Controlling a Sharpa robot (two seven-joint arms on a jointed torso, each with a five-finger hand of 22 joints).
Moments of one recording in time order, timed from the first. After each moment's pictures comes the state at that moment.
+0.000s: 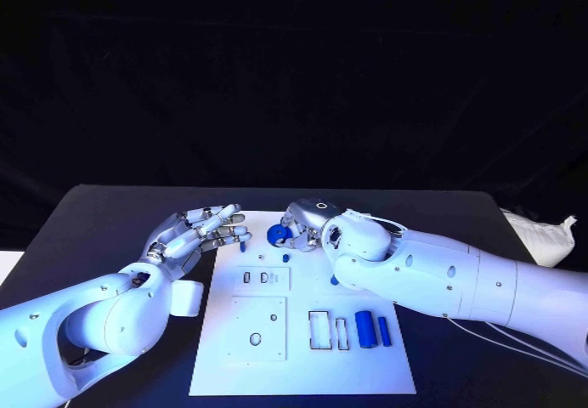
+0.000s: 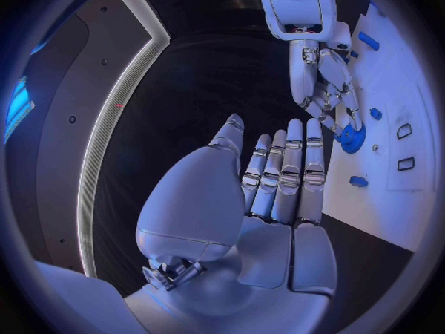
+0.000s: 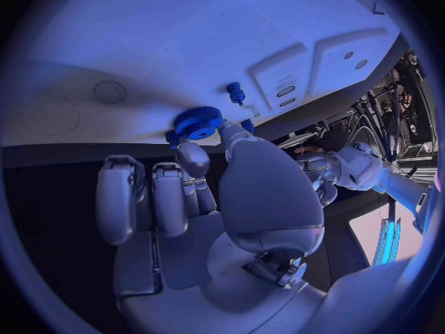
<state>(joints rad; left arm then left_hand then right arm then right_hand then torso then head) 1.14 -0.93 0.00 1.76 0.08 -0.37 0.46 1.43 0.00 -0.01 0.14 0.12 0.95 0.22 0.11 0.07 1.03 0.17 0.08 0.07 1.10 0.12 0.16 0.15 0.17 0.96 0.23 0.24 0.08 1.12 -0.59 0.09 1.42 -1.79 -0.25 -0.42 1.21 -0.12 0.19 0.29 0.19 0.96 0.14 0.07 0.07 1.33 0.06 1.06 1.15 1.47 -0.03 1.46 1.31 0.07 1.44 0.08 1.42 1.24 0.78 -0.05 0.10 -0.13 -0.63</state>
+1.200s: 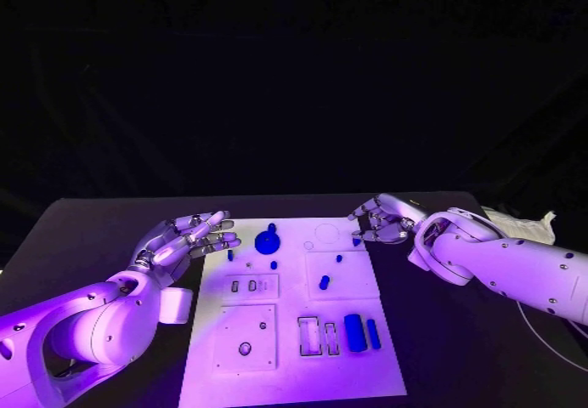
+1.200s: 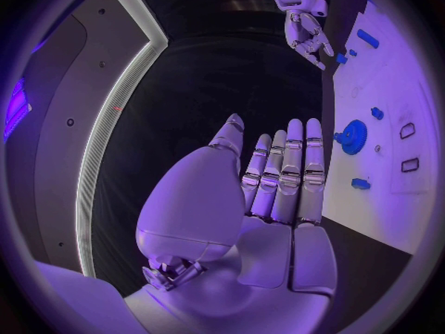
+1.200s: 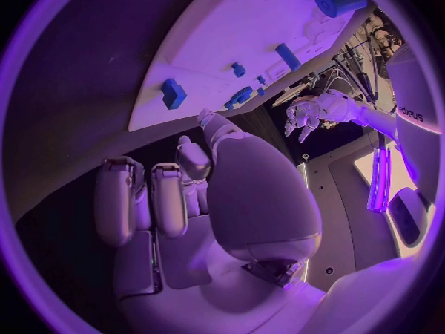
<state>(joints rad) 1.14 -0.94 0.00 1.74 0.08 -0.36 0.46 1.43 0.00 -0.01 0.14 0.12 0.95 0.22 0.10 0.07 1.03 0.17 0.08 0.07 1.10 0.12 0.16 0.15 0.17 0.96 0.23 0.24 0.08 1.09 -0.98 0.11 1.39 -1.29 -0.36 0.12 1.38 -0.15 0.24 0.15 0.23 0.97 0.14 0.07 0.07 1.34 0.05 1.06 1.17 1.47 -0.03 1.46 1.31 0.07 1.44 0.08 1.42 1.26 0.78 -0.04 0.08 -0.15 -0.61</state>
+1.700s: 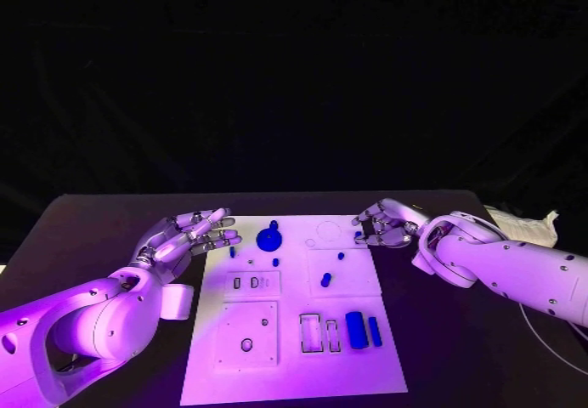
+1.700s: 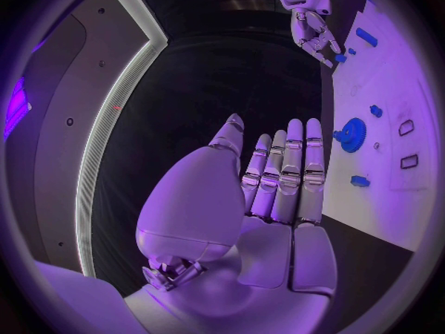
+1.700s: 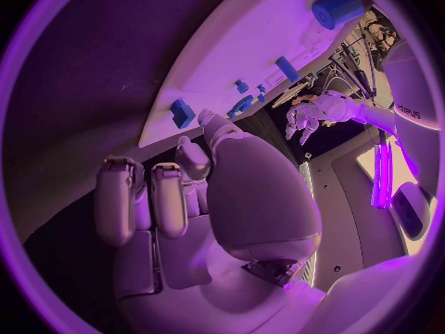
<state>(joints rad) 1.14 -0.94 0.00 1.73 0.08 -0.36 0.46 1.43 0.00 -0.01 0.14 0.12 0.95 0.22 0.10 0.07 1.03 0.17 0.08 0.07 1.10 0.12 0.16 0.15 0.17 0.96 0.23 0.24 0.08 1.06 -0.97 0.12 1.35 -1.26 -0.32 0.15 1.38 -0.15 0.24 0.15 0.23 0.96 0.15 0.07 0.07 1.34 0.05 1.06 1.17 1.47 -0.03 1.46 1.31 0.07 1.44 0.08 1.42 1.26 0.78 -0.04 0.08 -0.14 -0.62</state>
